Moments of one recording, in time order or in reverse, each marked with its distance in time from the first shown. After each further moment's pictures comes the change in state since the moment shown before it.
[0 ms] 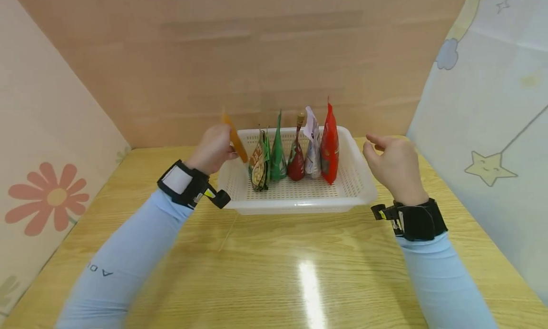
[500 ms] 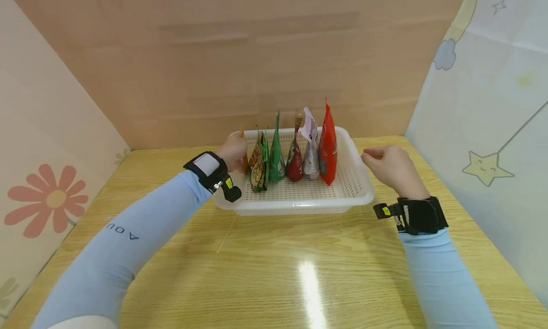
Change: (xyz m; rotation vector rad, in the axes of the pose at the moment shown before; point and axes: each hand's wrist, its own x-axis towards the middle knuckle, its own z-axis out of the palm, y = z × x) left_hand 0.025 -0.013 0.022 0.046 -0.012 -0.233; right_hand 0.005 0.022 -0.001 0.032 -0.511 0.330
